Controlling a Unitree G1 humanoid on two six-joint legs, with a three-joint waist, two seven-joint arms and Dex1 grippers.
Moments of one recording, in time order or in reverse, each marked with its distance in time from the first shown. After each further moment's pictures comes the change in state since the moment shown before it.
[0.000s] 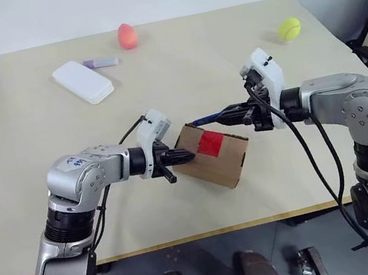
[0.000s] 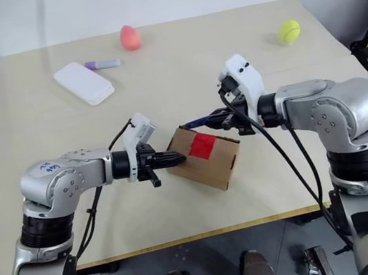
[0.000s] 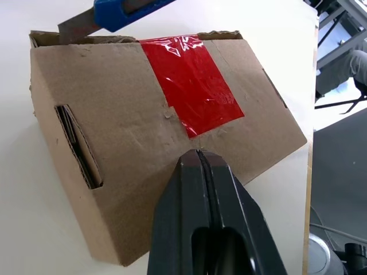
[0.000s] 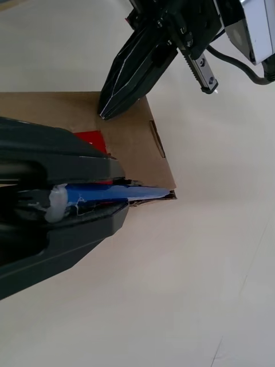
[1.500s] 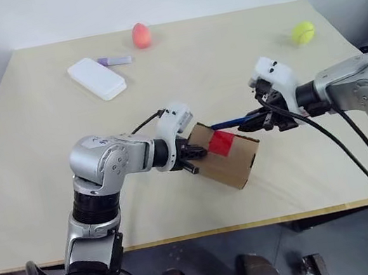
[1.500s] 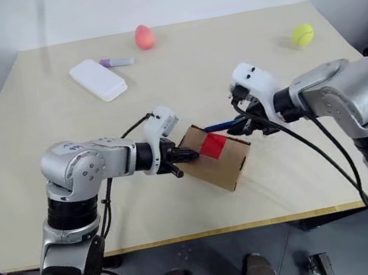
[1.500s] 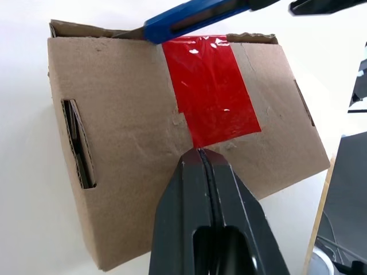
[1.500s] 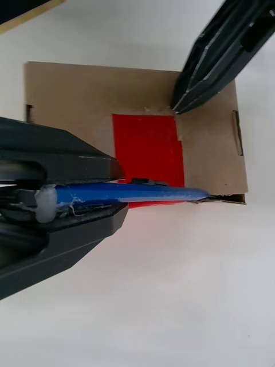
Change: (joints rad) left arm -0.138 -0.206 0.006 0.026 0.064 0.279 0.233; right arm -0.110 -0.275 0.277 0.087 -0.063 -0.043 0.216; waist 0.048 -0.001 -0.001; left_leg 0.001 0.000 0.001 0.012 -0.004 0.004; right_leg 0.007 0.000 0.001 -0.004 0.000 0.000
